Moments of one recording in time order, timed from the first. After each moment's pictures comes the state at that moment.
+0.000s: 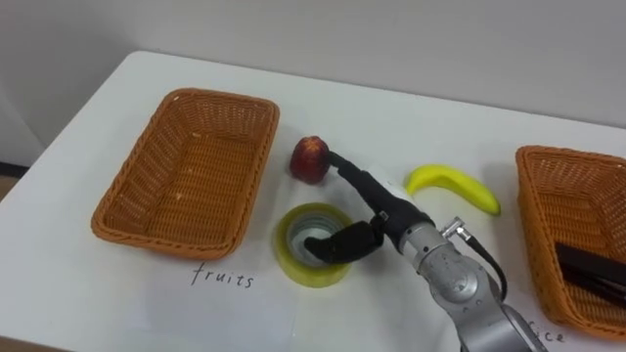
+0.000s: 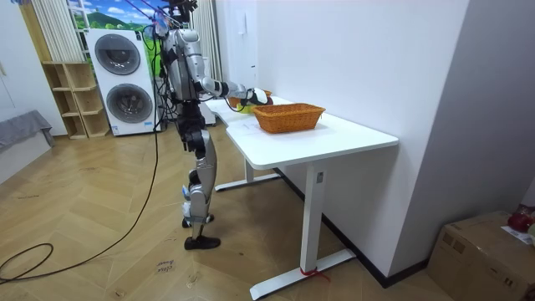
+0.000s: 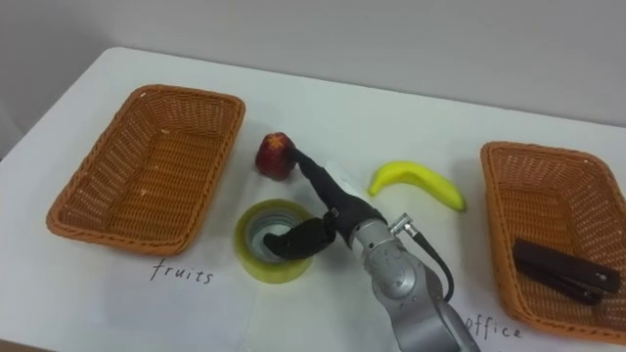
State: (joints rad) left arm 0.24 0.16 0.02 1.05 0.27 0.17 0.18; right arm -0.11 -0.22 0.33 0.12 -0.40 0.12 0.21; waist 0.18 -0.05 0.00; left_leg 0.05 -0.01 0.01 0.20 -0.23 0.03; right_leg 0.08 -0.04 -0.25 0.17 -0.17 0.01
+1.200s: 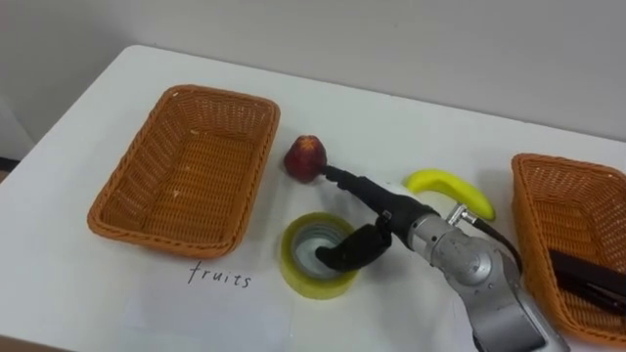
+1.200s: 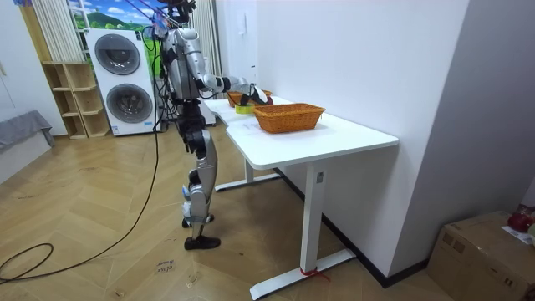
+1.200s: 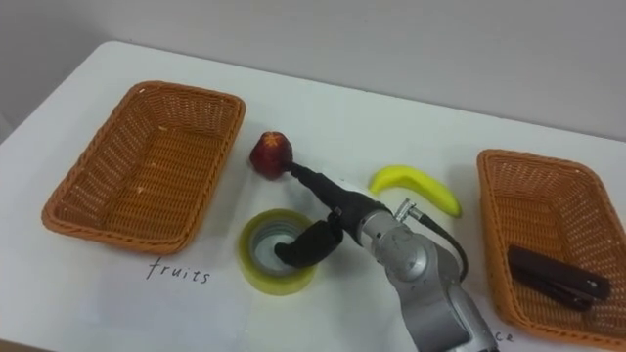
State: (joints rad) left arm 0.24 0.19 0.04 1.02 0.27 0.17 0.14; right arm -0.14 -0.24 0.28 0.06 -0.48 0.20 0.43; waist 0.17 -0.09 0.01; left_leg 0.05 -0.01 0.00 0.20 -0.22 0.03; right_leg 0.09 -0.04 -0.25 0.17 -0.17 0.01
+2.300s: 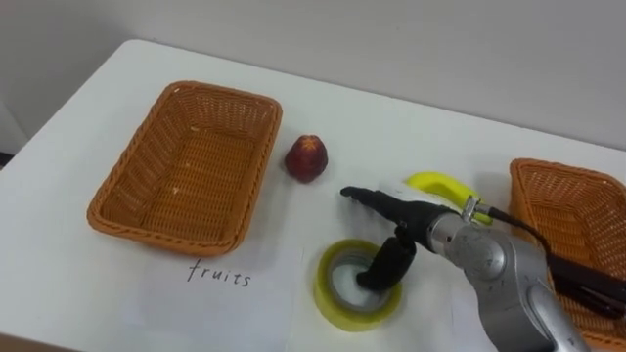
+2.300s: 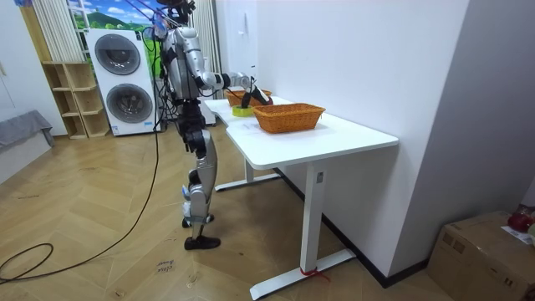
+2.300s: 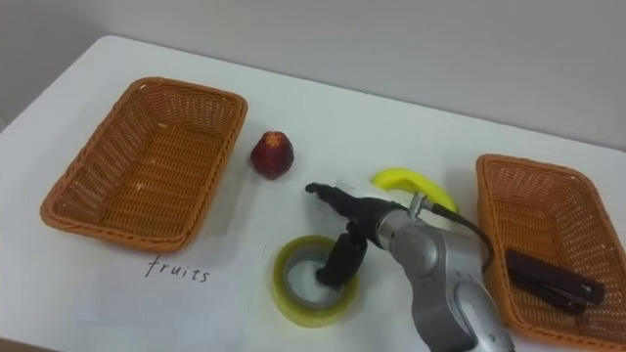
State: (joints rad) left arm 0.25 0.23 0.08 1.00 0.28 0.17 0.12; right arm -0.13 -0.28 0.25 -0.05 -0.79 0.26 0.68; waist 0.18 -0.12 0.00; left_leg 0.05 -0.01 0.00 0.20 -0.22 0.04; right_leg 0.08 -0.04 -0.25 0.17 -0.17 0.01
